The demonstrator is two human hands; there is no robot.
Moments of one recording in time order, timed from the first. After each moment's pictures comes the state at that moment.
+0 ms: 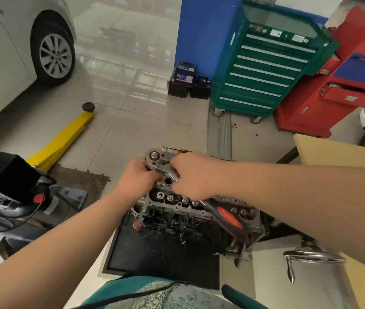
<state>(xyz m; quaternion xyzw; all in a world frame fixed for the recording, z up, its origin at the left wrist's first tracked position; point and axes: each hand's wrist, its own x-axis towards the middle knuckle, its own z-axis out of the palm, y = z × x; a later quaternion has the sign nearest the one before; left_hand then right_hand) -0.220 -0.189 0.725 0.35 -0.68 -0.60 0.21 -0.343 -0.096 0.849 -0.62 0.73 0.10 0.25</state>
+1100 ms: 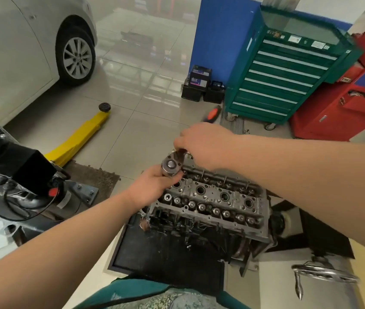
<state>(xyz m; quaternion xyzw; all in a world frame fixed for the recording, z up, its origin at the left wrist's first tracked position) -0.216 -0.179 0.732 0.29 -0.66 -0.67 0.15 -0.374 -0.133 0.876 -0.75 0.64 0.20 0.03</state>
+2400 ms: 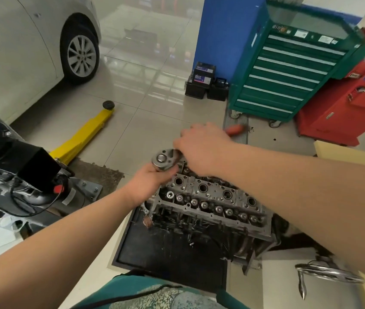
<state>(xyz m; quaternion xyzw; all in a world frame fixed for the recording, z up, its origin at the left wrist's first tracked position) -0.215 -0.186 0.724 0.28 -0.66 -0.68 0.16 -0.356 -0.126 0.867 -0.71 0.68 0.17 0.02</state>
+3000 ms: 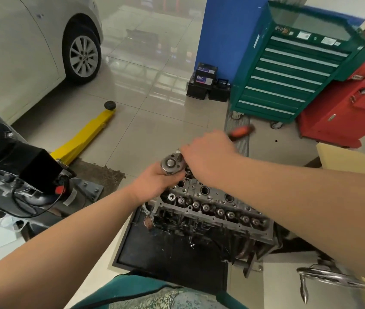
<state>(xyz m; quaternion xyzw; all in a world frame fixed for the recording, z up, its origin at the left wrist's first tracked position) -0.221 -0.194 0.730 0.26 -0.70 -0.65 0.15 -0.365 -0.118 0.849 -0.71 0.67 0.18 -0.07</state>
